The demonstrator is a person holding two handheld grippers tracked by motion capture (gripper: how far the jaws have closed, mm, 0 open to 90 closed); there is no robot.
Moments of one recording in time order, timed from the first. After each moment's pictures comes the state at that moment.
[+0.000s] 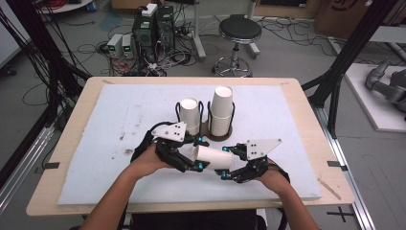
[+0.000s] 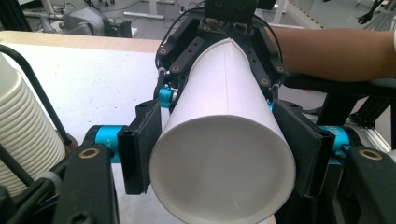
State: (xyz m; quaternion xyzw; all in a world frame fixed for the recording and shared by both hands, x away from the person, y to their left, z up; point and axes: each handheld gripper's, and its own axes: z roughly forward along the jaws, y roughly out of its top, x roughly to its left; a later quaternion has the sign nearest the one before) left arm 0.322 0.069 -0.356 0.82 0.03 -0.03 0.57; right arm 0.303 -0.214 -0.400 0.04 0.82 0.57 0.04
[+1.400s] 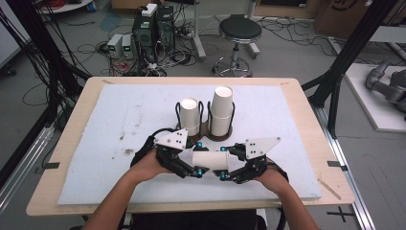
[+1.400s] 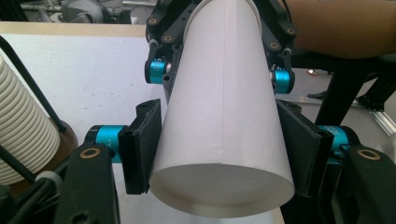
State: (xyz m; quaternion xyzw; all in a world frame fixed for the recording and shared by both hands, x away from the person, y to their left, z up) left arm 0.313 0.068 -0.367 0.84 0.01 -0.01 0.55; right arm 0.301 -0.210 -0.394 0.04 0.82 0.58 0.02
